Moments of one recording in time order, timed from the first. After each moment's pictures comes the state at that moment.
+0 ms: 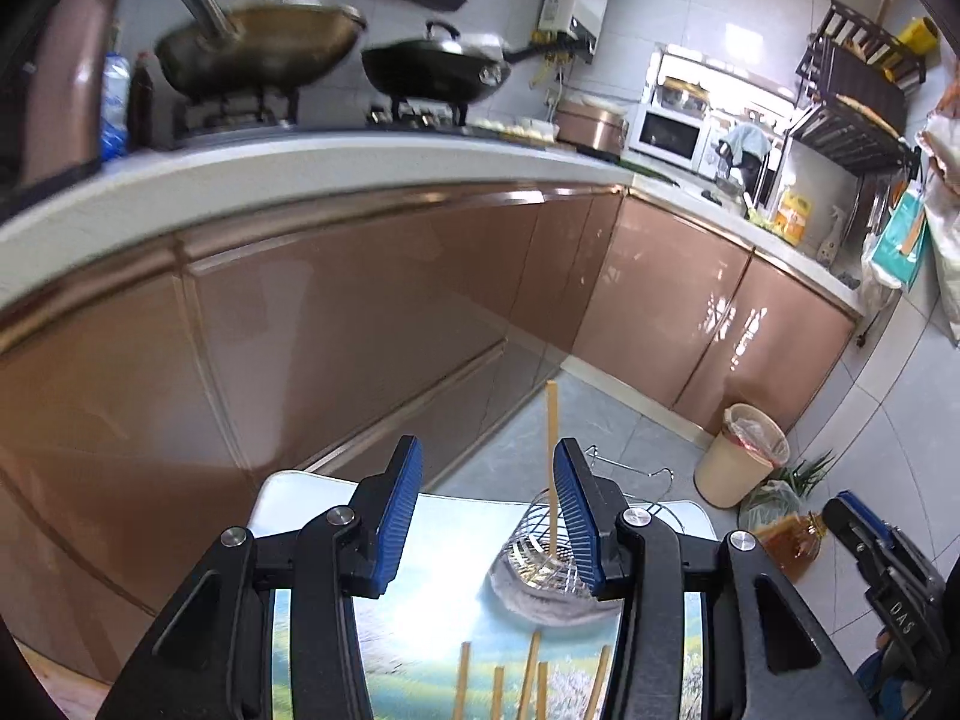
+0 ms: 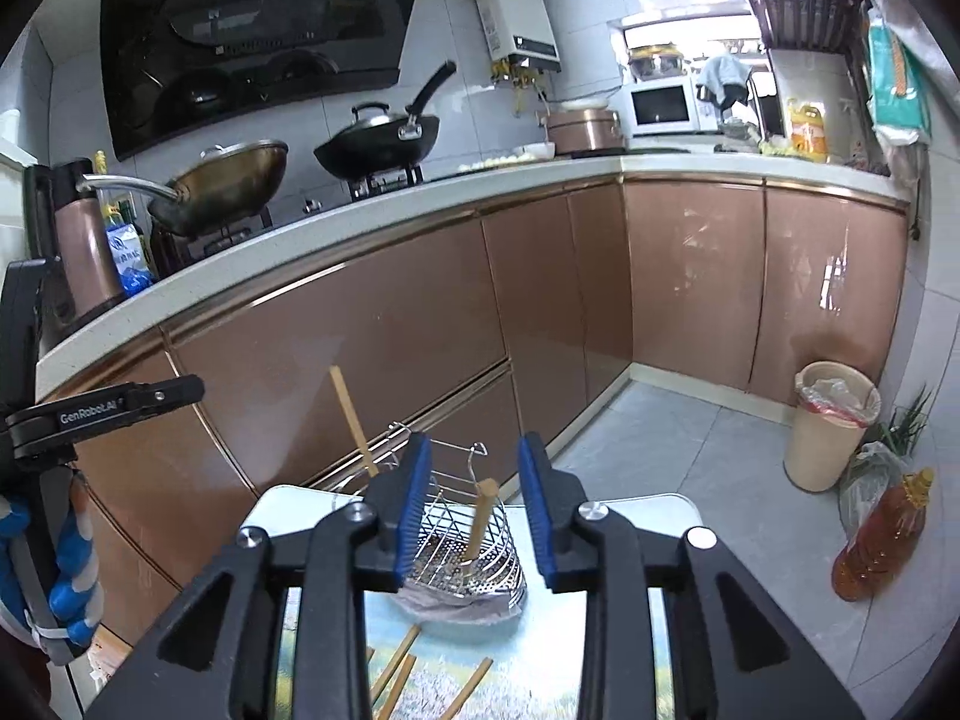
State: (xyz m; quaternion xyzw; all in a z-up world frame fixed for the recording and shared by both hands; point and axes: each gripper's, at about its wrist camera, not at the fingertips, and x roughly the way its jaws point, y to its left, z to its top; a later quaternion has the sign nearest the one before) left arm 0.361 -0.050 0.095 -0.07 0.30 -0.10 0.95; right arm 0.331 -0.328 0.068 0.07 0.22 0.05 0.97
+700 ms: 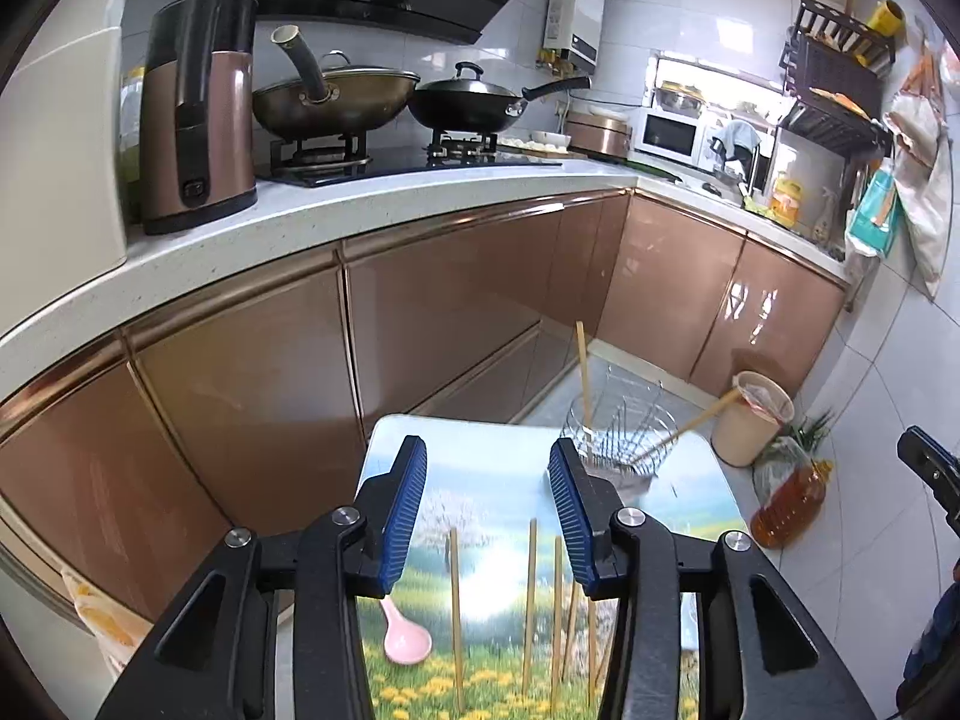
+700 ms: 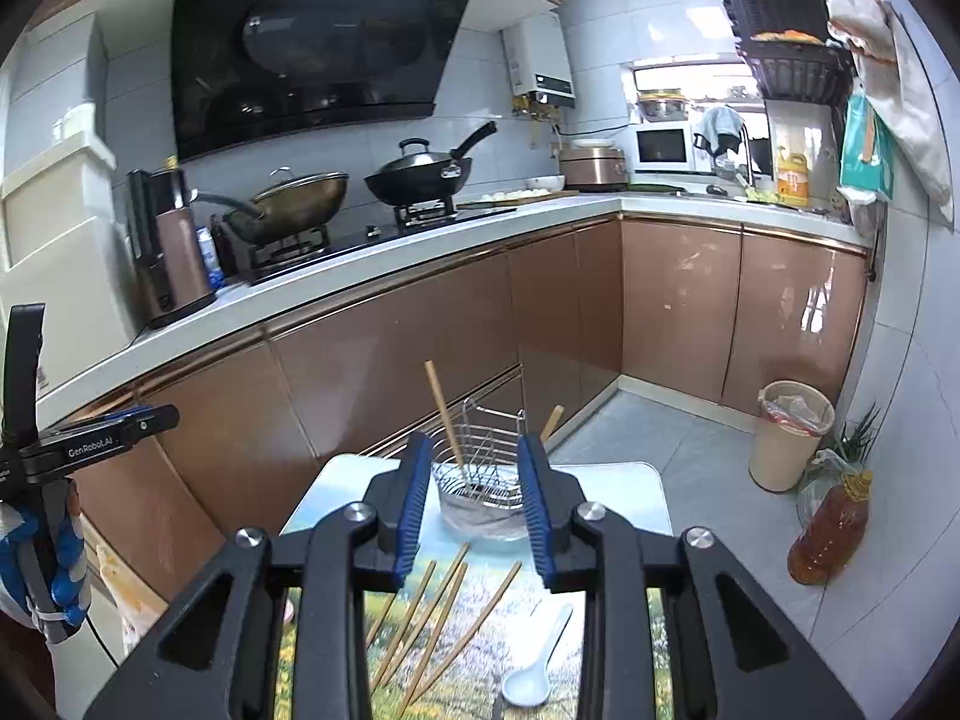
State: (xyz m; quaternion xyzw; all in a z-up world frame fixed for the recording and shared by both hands) left arm 0.204 0.016 0.140 -0.04 0.30 -0.08 0.95; right arm 0.169 -0.283 0.149 0.04 0.22 0.06 0.97
